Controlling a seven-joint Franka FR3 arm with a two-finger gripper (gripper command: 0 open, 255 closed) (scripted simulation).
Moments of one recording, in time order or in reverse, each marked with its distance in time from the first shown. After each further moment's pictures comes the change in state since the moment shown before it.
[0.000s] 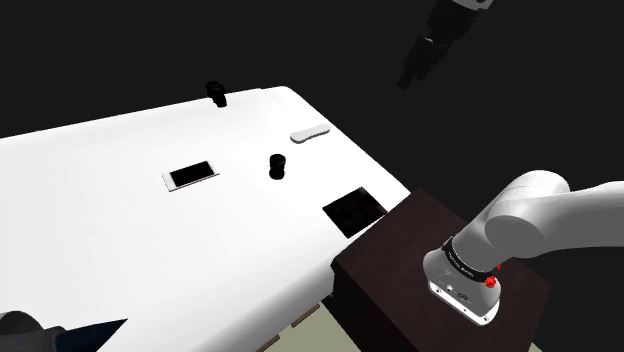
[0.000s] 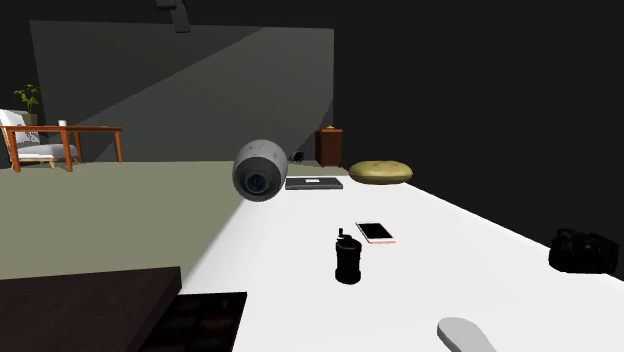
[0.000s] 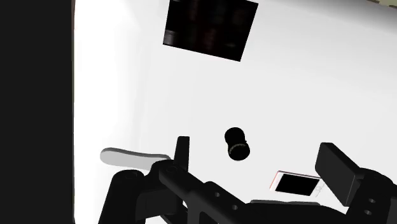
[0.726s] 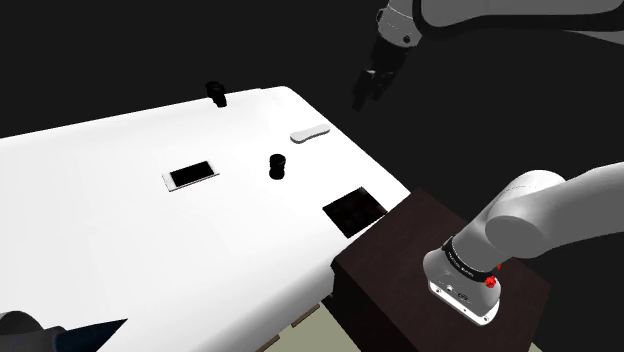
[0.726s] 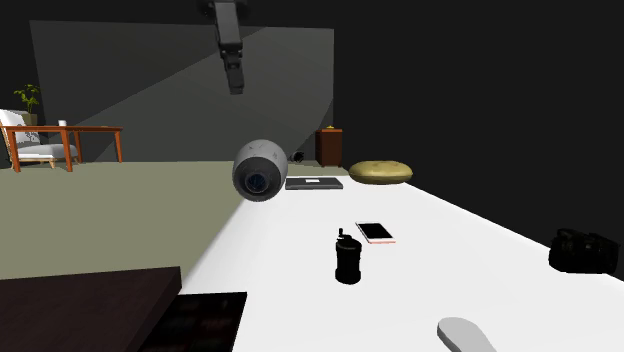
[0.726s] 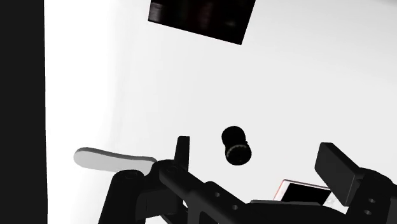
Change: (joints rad) arm 0.011 0.243 0.070 -0.041 0.009 0.253 0.034
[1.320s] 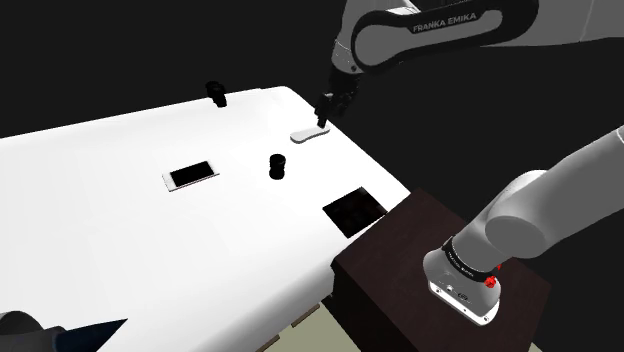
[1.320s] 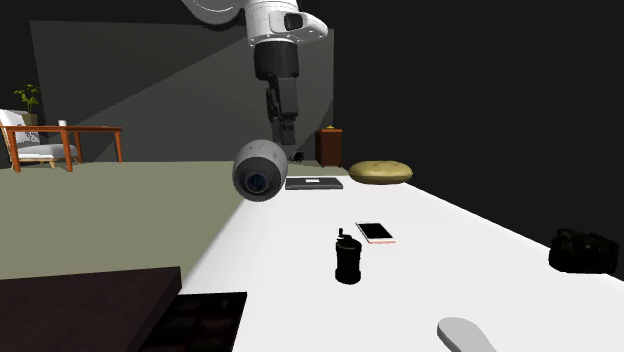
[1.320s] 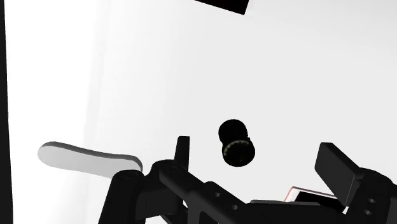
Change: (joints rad) arm 0.002 0.316 0.061 0.078 -0.038 0.205 0.051
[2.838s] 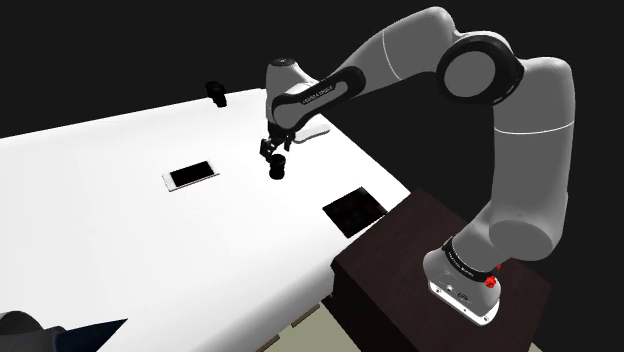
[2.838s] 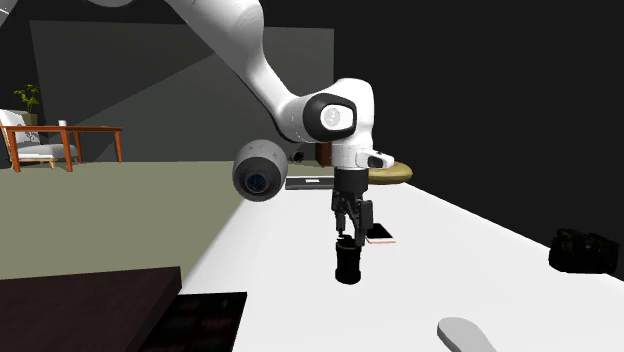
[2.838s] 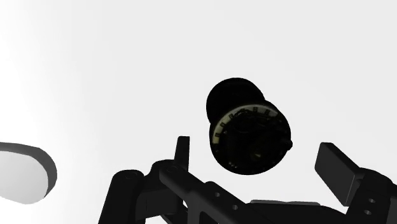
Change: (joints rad) arm 0.093 0.808 -0.005 0.513 -0.207 0.202 0.144
